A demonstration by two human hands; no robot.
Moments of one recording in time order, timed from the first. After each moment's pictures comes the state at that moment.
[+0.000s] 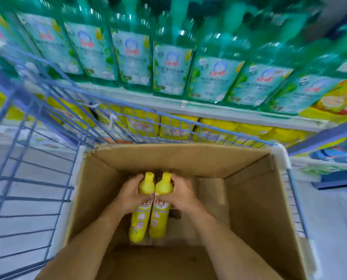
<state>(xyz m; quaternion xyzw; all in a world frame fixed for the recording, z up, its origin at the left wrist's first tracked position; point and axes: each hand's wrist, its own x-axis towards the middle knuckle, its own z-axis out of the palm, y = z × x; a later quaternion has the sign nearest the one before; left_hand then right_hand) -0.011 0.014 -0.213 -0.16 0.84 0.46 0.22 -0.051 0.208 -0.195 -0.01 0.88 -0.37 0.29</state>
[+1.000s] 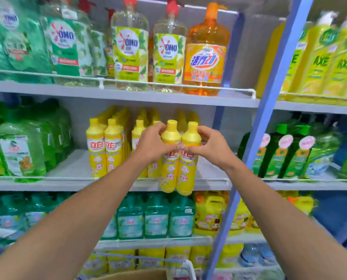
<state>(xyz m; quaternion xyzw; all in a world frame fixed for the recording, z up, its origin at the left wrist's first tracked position) -0.194 0.271 0.447 0.13 0.84 0.45 -0.25 -0.207 0.485 0.449 -0.23 0.82 -0.50 -0.16</state>
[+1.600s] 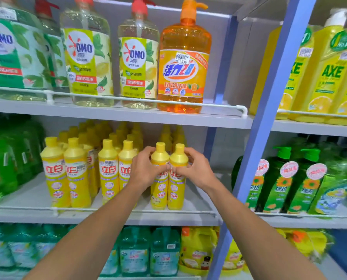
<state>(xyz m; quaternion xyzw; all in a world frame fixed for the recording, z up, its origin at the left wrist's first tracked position) -0.302 0.338 0.406 0.03 0.84 0.47 -0.27 -0.330 0.529 0.408 -0.20 0.82 -0.52 -0.13</state>
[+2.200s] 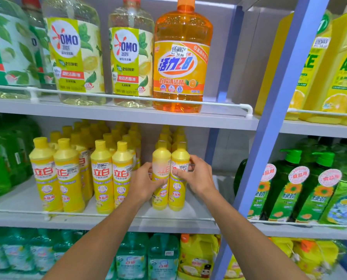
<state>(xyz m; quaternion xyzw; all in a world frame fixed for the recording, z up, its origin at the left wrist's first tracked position) -0.327 0.346 0.357 -0.01 0.84 0.50 -0.20 -0.360 0.532 0.380 -0.13 0.85 -0.49 -0.16</state>
